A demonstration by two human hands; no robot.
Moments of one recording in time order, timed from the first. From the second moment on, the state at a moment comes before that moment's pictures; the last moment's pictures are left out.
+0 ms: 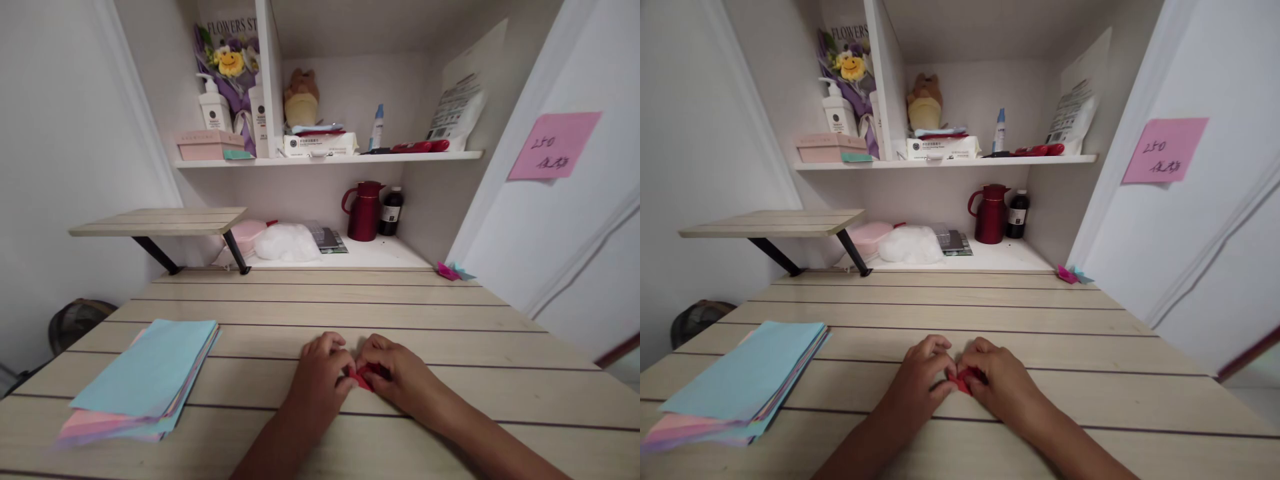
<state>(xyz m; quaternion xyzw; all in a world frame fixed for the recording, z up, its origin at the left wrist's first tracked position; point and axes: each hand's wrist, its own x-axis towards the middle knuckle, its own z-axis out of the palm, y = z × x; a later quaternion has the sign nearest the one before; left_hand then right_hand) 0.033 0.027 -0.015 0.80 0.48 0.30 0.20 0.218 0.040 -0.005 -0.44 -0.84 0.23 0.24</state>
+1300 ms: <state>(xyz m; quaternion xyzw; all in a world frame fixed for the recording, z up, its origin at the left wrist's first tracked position) 0.036 0.029 -0.012 0.79 0.50 0.29 0.20 0.238 0.040 0.006 -0.39 -0.84 0.30 0.22</state>
